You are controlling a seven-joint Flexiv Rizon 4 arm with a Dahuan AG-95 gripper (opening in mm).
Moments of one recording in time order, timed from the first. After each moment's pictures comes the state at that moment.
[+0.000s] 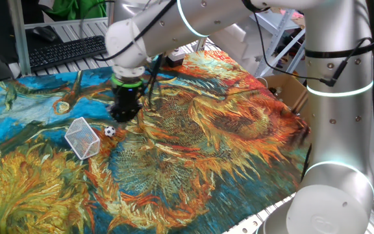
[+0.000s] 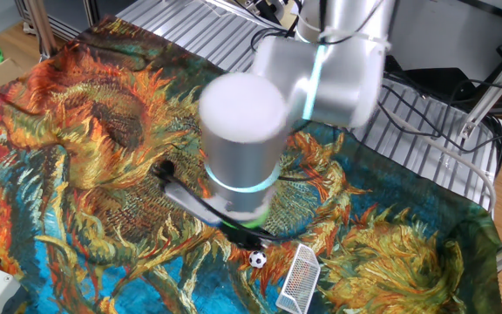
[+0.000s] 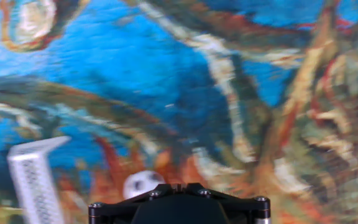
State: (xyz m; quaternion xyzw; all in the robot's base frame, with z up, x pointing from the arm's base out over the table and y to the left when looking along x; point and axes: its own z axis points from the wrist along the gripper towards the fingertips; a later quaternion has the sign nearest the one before) arm 0.579 0.146 0.016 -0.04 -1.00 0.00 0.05
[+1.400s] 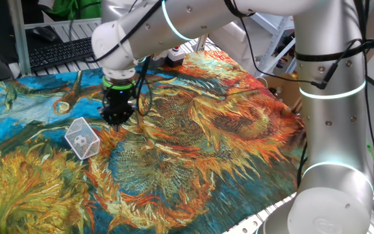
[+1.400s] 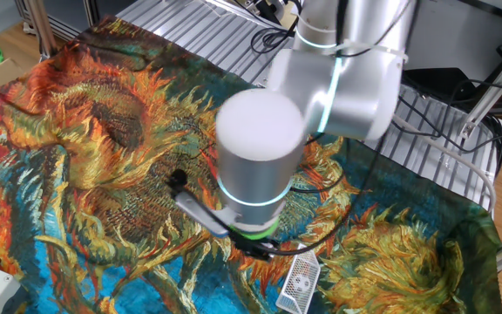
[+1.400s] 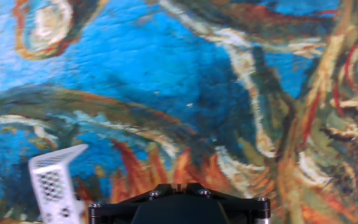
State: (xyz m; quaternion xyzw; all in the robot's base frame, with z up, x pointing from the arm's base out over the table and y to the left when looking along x) arm 0.588 0.126 0.012 -0.04 -1.00 -0.01 0.06
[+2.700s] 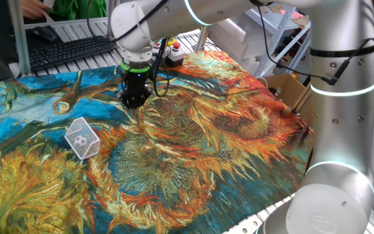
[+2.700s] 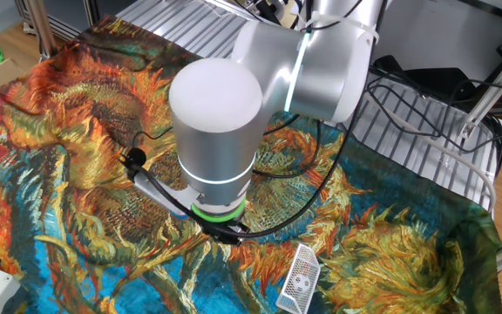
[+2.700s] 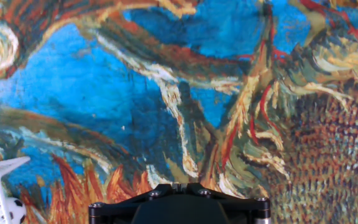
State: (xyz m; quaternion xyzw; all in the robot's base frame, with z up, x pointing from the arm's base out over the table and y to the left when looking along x) arm 0.602 0.065 0.049 -0.03 -1.00 0.00 0.05
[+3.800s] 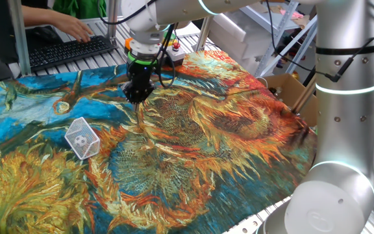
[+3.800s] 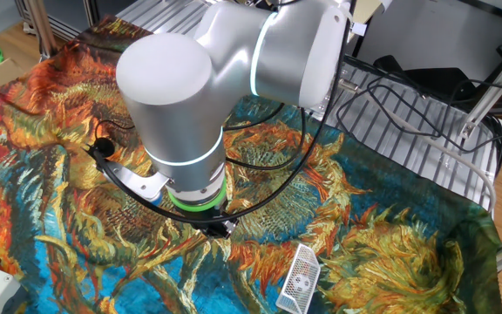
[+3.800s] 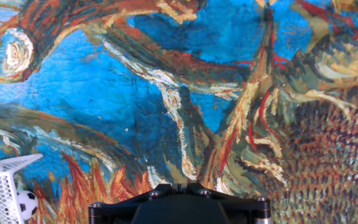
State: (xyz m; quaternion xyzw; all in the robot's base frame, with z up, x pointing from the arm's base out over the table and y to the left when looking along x) arm 0.613 0.057 0.061 -0.01 -1.00 -0.05 0.06
